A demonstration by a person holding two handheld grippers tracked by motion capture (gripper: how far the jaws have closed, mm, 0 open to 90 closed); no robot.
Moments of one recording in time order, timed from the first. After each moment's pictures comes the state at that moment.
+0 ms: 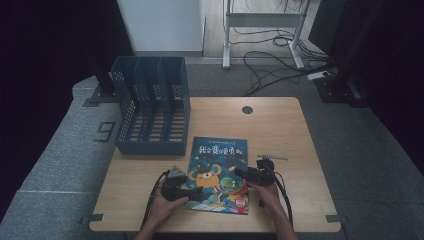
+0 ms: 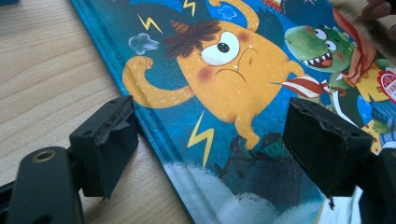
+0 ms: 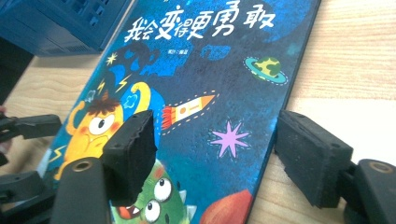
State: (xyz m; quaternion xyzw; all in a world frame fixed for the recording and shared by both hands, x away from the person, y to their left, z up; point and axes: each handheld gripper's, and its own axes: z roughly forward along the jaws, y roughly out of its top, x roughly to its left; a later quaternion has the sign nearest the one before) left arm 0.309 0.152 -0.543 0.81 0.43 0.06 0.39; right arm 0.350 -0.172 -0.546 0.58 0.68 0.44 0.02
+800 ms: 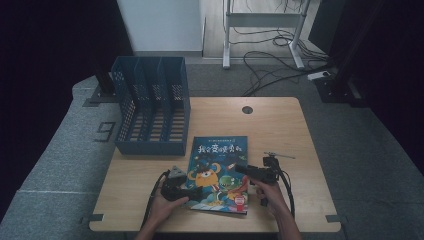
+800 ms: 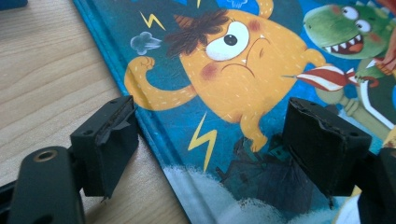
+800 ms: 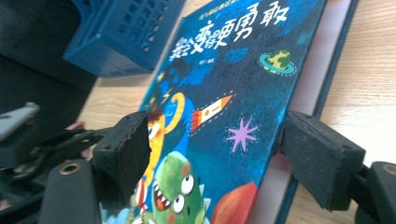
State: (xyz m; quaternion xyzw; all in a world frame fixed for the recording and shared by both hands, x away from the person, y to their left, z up) left arm 0.308 0.152 -0.543 0.81 0.44 0.07 0.39; right arm 0.348 -0.187 -0.529 0.58 0.63 0.51 -0.07
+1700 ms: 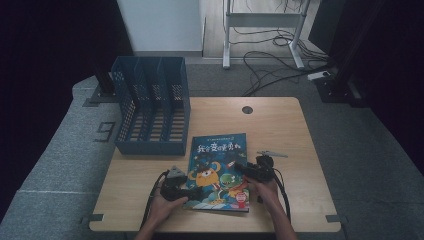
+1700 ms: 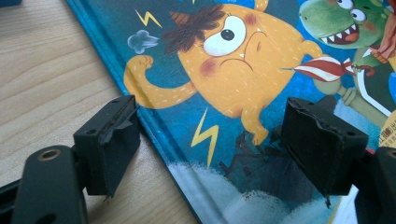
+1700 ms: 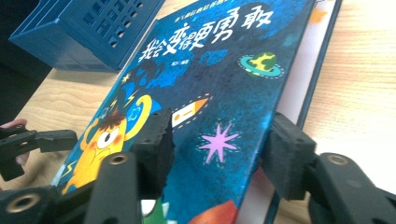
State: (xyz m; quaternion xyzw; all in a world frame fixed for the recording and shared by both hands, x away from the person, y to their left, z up) left arm 0.308 0.153 -0.543 0.81 0.43 0.06 0.39; right arm 0.356 -0.170 -0.535 0.56 0.67 0.48 0.03
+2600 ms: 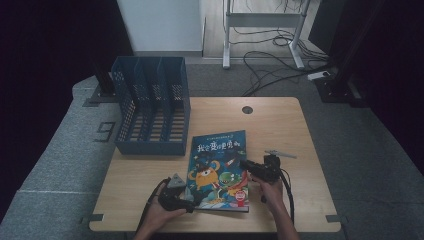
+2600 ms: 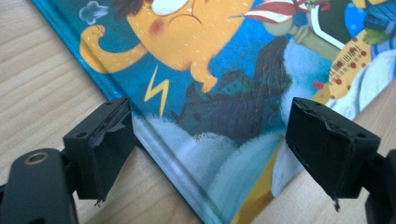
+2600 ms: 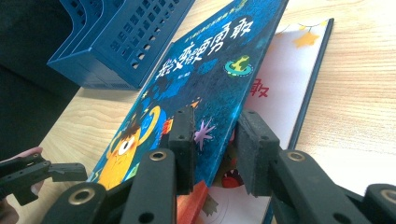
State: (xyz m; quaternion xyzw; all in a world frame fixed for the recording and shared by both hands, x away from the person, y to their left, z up) left arm 0.280 0.153 -0.536 0.84 0.38 0.06 0.38; right arm 0.350 -0.187 -0.524 0.56 0.65 0.52 0.01
